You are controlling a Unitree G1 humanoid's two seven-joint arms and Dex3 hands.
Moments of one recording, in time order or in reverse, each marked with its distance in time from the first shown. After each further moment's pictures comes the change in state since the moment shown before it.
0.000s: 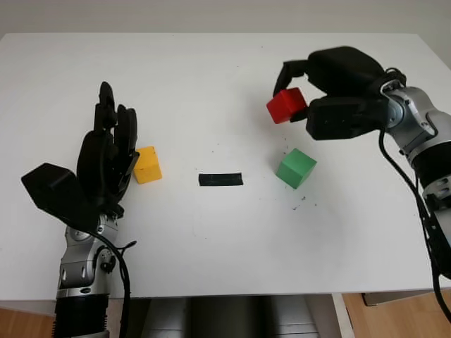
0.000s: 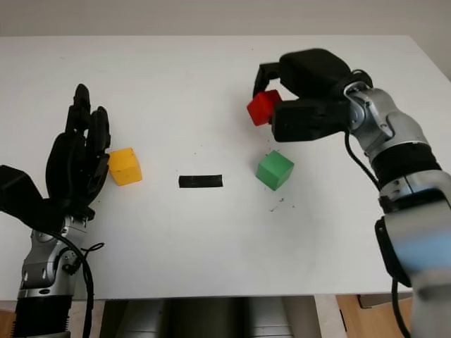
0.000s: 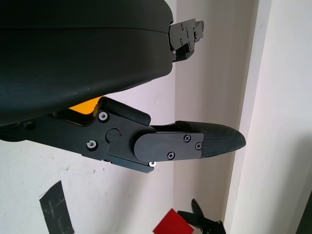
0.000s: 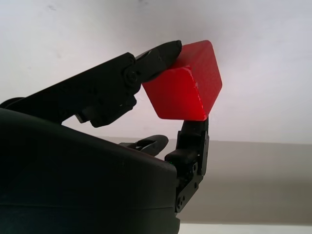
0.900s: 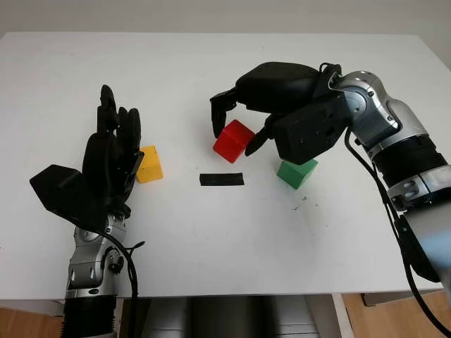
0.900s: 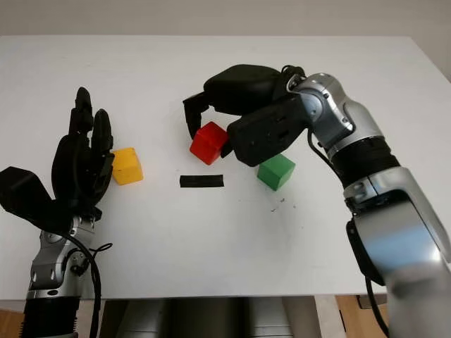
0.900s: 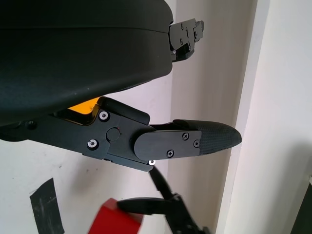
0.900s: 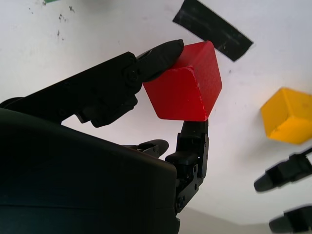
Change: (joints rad) left arm 0.004 -0.035 -0.011 -0.028 0.011 -0.005 0.045; right arm 0.009 0.142 0.092 -0.147 0.001 -0.140 0.297
